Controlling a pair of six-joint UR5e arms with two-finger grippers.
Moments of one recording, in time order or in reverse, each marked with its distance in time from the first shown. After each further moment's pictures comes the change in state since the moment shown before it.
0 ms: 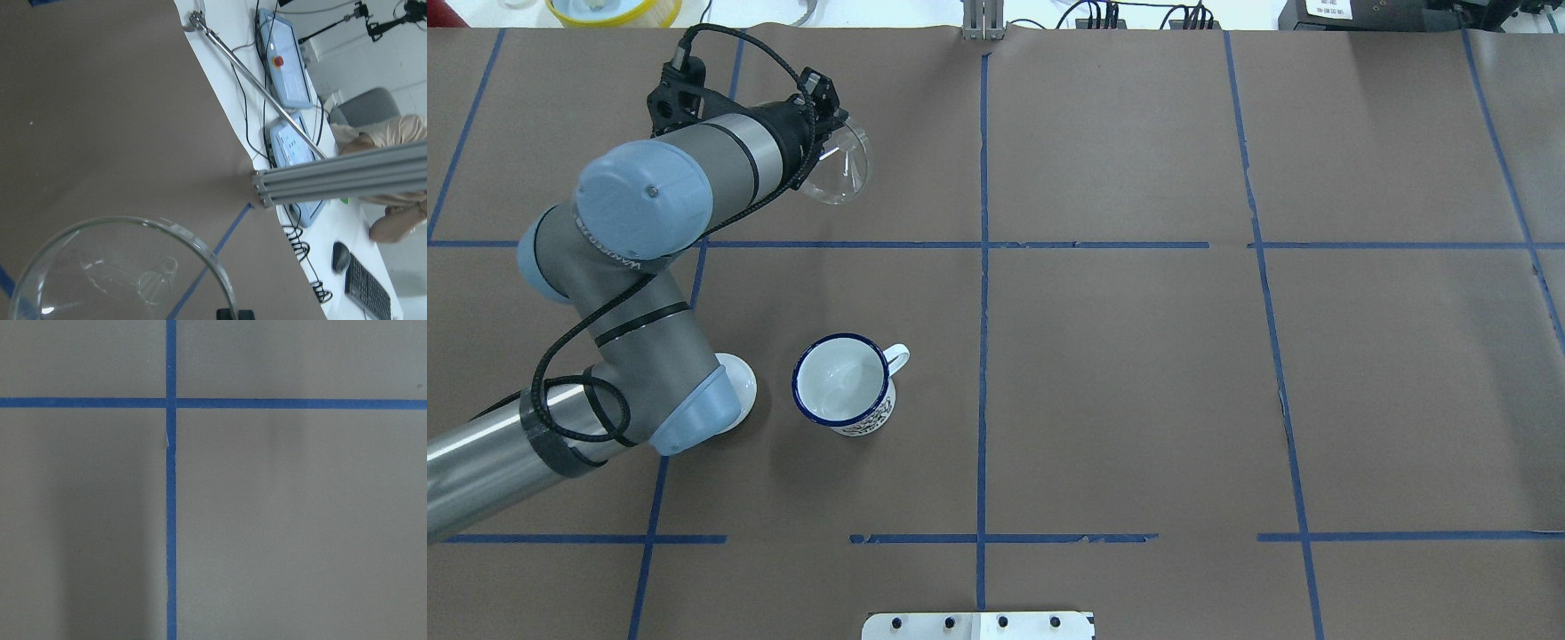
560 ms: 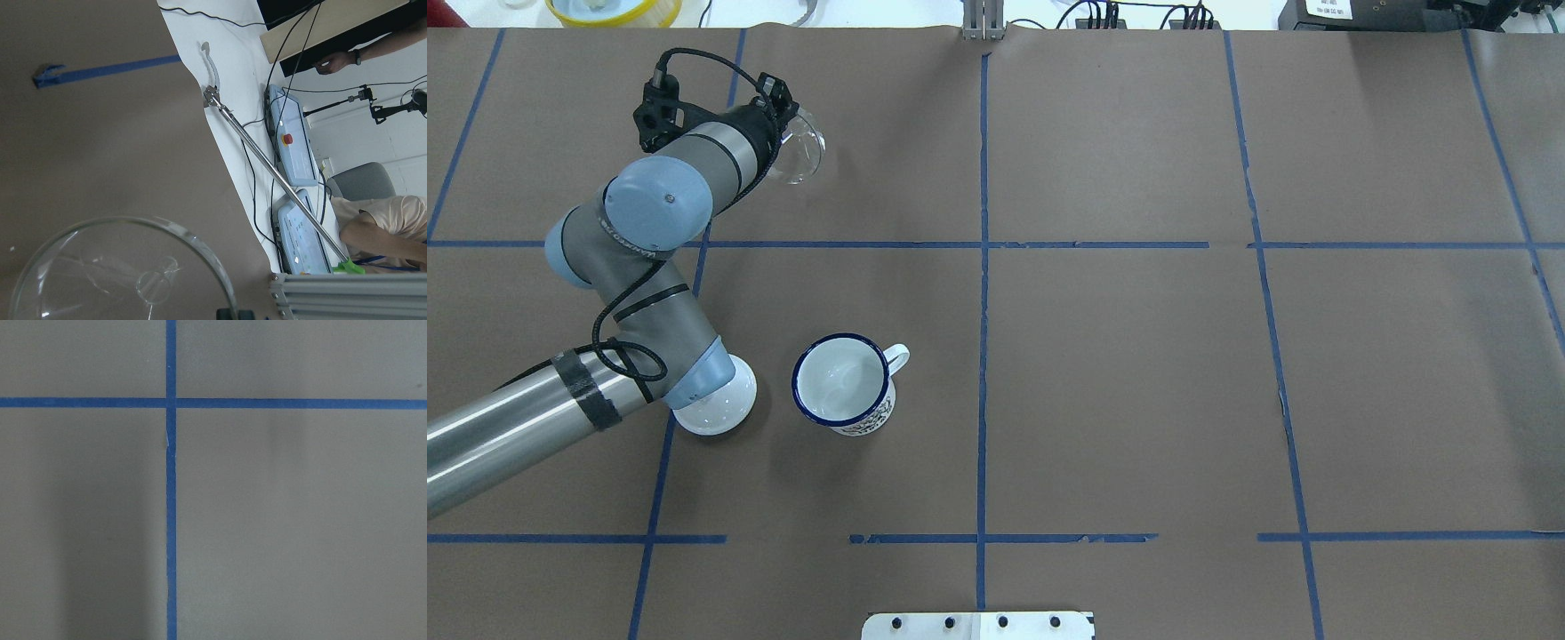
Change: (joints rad) left arm -0.034 -0.038 0.343 -0.244 0.079 -0.019; right arm 0.000 0.000 0.000 0.000 0.000 0.000
